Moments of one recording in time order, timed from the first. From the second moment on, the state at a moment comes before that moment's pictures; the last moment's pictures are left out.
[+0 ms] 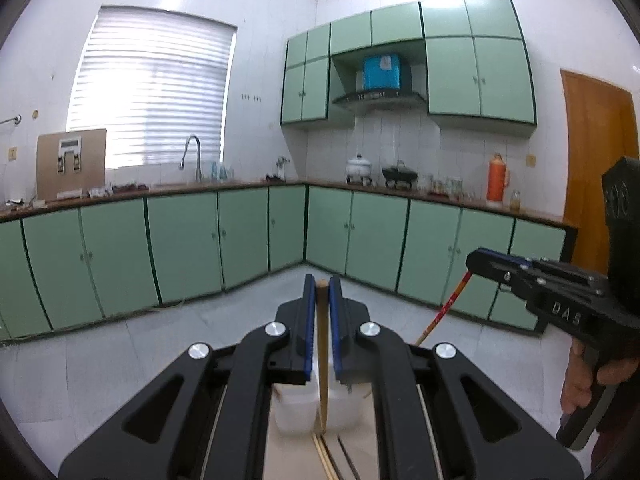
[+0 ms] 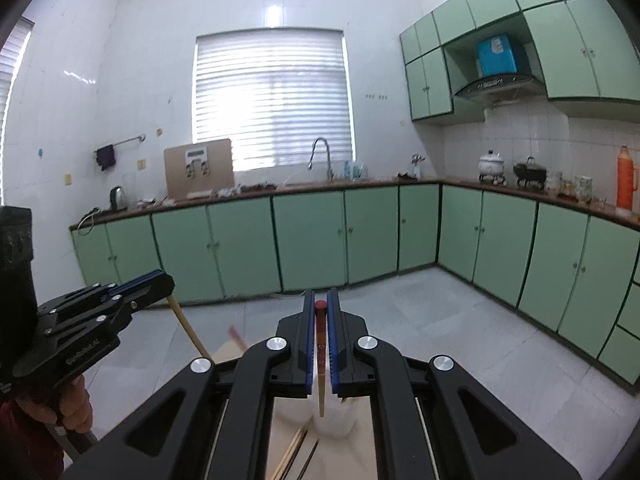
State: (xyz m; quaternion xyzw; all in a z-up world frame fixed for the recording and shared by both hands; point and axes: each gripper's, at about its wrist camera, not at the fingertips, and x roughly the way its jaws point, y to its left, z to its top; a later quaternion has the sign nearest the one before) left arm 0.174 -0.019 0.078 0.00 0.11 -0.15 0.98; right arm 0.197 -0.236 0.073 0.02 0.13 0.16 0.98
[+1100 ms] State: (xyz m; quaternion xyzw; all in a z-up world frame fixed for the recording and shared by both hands) left arm 0.296 -0.012 -0.024 0.01 0.21 -0.11 0.97; right arm 0.283 -0.222 -0.035 0.01 0.24 0.15 0.96
